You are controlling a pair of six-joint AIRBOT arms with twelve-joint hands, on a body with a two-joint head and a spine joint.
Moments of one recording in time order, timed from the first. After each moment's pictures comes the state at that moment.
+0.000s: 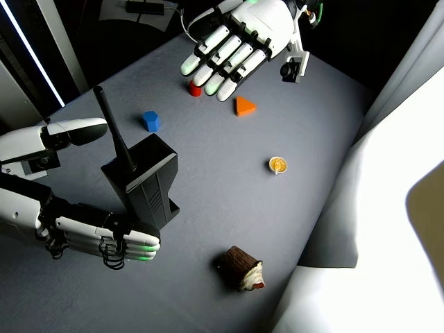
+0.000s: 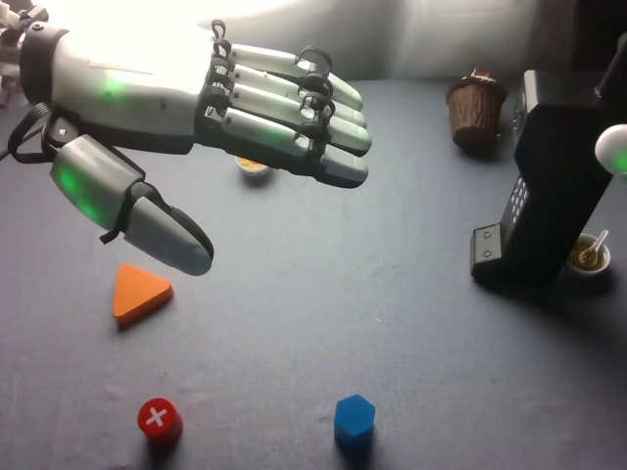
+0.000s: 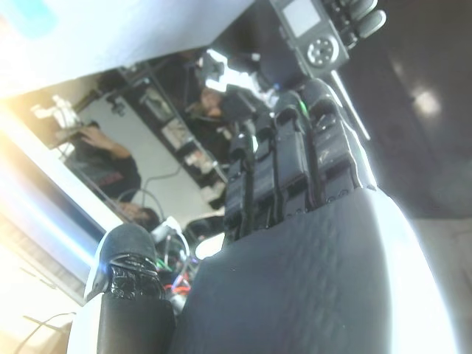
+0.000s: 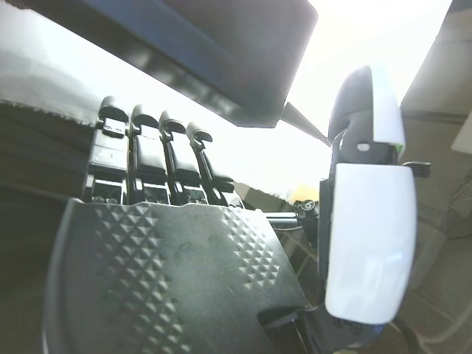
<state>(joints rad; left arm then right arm) 0.27 -0.94 1.86 1.35 -1.51 -0.24 -0.82 -0.93 0.94 0.49 1.21 0.19</state>
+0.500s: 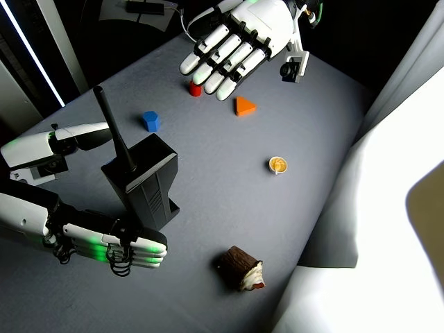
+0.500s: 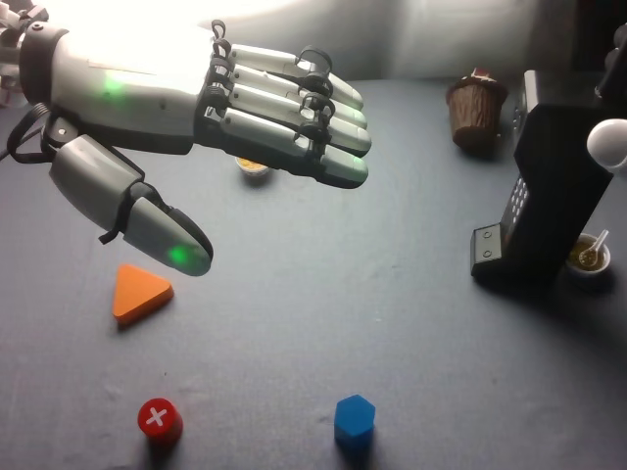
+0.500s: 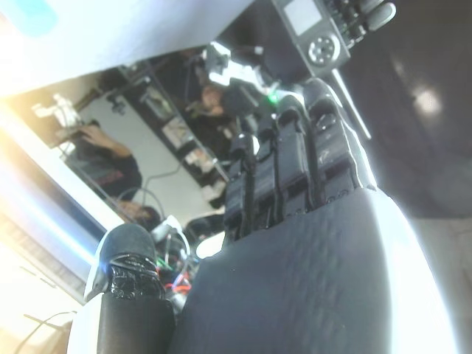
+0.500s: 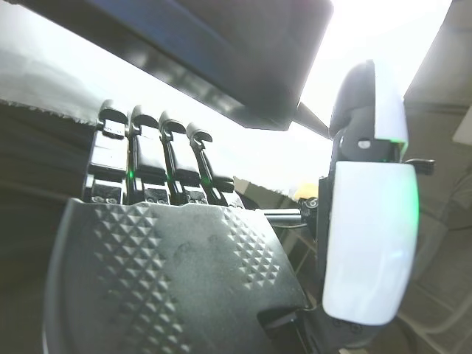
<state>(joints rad) 0.27 -0.94 1.86 1.35 -1.51 -0.24 -0.80 -0.96 0.97 0.51 1.21 0.21</state>
